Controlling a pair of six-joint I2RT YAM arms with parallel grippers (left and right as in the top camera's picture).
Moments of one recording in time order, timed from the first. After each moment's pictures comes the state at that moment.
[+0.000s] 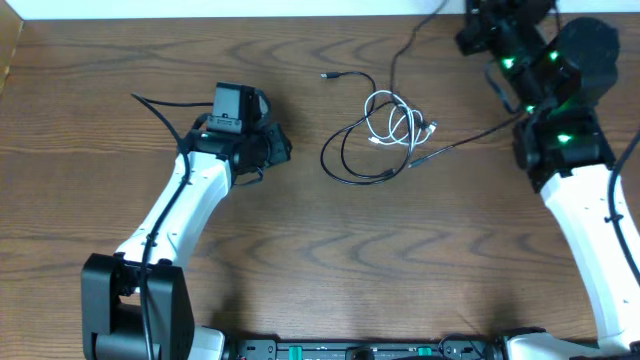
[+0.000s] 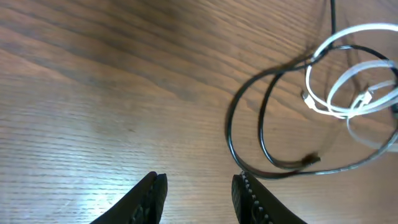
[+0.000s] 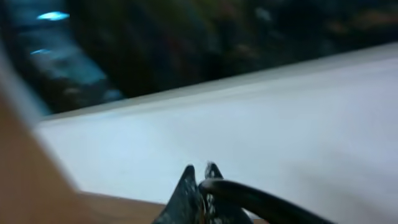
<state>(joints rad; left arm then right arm) -0.19 1.61 1.11 -0.56 0.27 -0.48 0.14 1.42 1.32 0.19 -0.22 0.38</state>
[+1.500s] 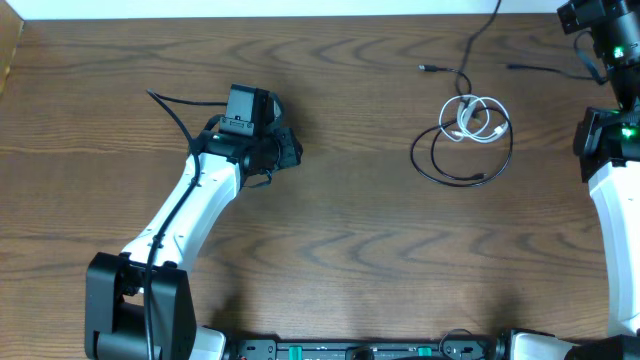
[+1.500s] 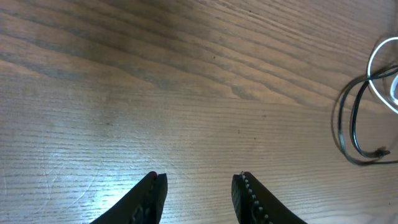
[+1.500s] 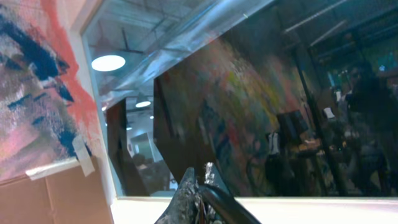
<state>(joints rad) -0.23 1.61 1.11 -0.56 0.27 -0.46 -0.12 1.44 1.32 0.82 -0.57 0.76</state>
